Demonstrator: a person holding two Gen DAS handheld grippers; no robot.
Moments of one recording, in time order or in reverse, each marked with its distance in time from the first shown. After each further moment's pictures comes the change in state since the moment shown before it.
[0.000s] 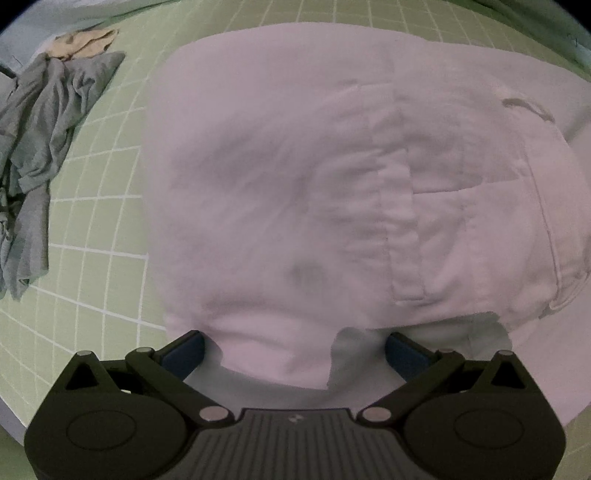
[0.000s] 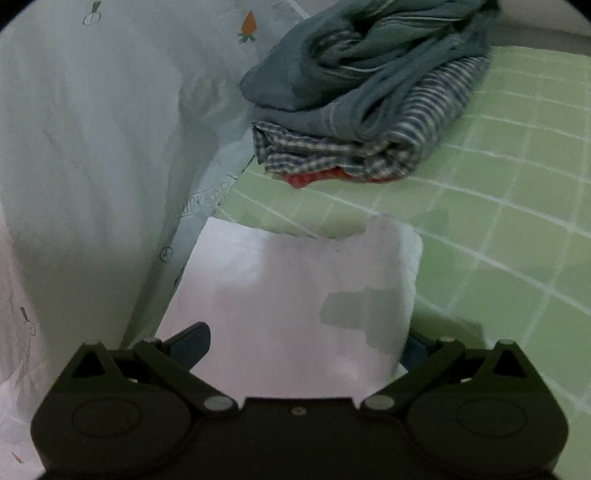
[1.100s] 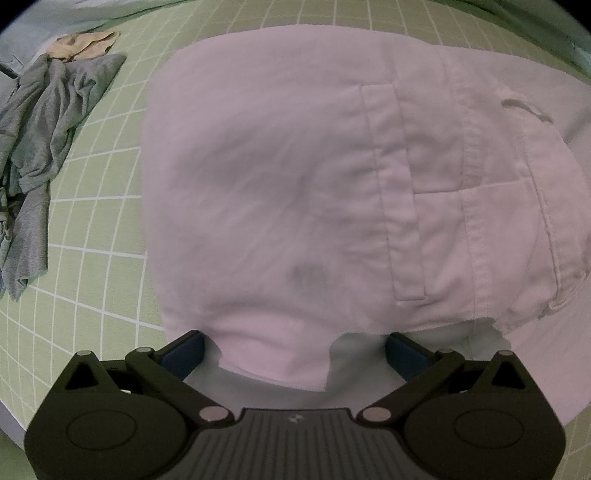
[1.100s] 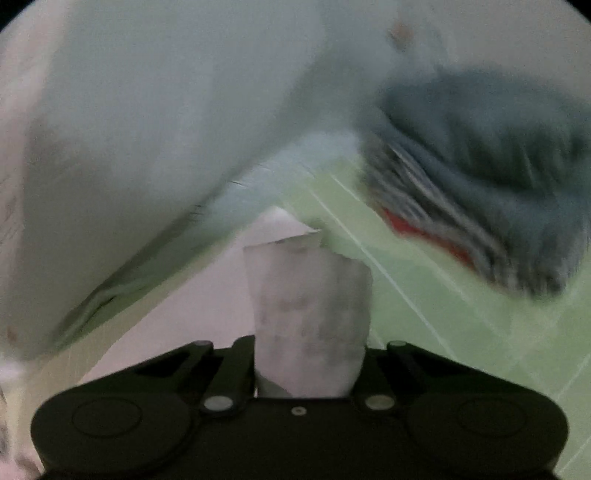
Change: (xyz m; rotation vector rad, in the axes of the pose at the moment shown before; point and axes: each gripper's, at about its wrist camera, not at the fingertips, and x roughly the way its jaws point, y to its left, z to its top) left arm -0.001 0.003 -0.014 -0.006 -0.025 0.000; right arm 0.026 0.112 -0.003 -0.558 -0.021 -0.053
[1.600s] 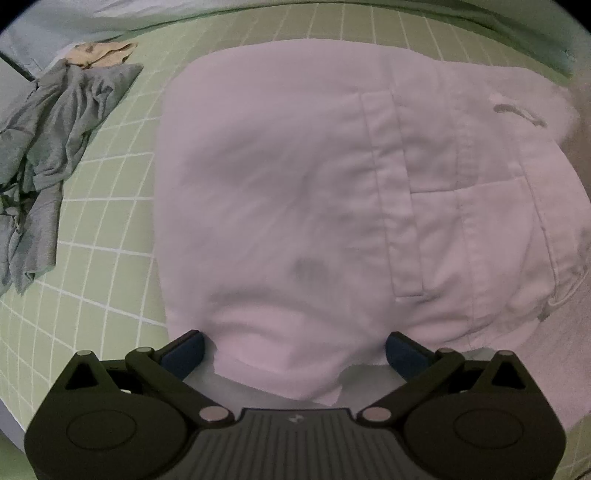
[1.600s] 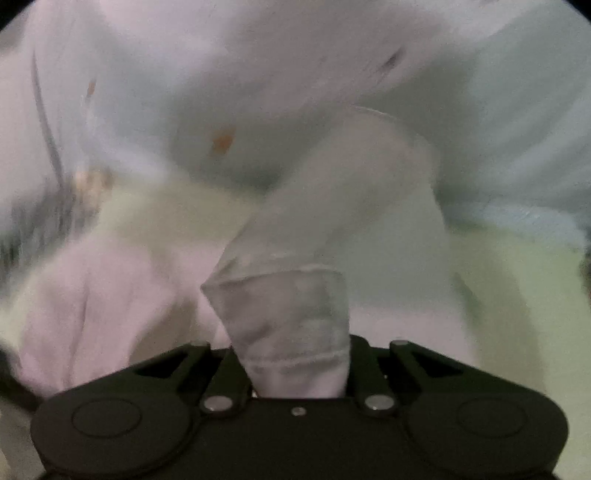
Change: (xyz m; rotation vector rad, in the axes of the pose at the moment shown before) left arm -0.011 -0.010 -0.018 -0.029 -0.079 0.021; right arm -0.045 0.214 -0.162 -0.641 0.156 0.232
